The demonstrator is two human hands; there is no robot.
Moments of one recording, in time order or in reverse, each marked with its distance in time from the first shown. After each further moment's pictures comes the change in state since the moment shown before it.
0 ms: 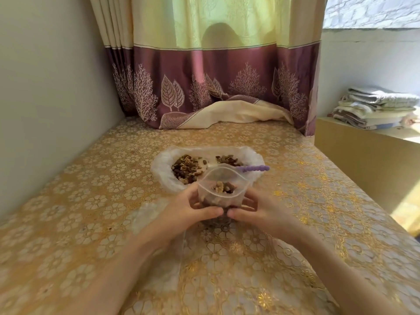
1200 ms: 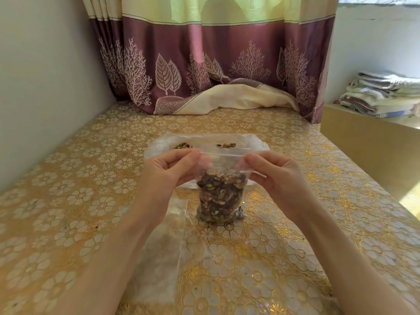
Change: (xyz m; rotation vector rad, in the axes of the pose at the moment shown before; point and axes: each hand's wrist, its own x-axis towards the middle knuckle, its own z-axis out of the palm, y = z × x) left_hand 0.020 0.013 -0.019 -0.338 0.337 0.148; right_hand 0.026 -0.017 -0.011 0.498 0.317 -0.083
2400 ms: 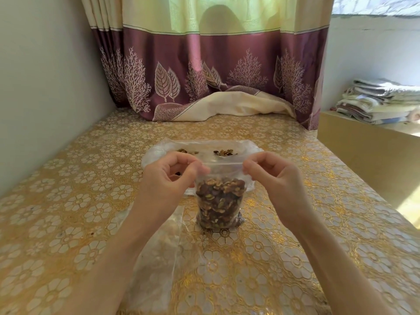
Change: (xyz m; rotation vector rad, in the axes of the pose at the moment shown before) left_hand -0.008 0.008 0.010 0.429 0.007 0.196; right_hand -0.007 -0.002 0.004 -0.344 0.091 -0.238
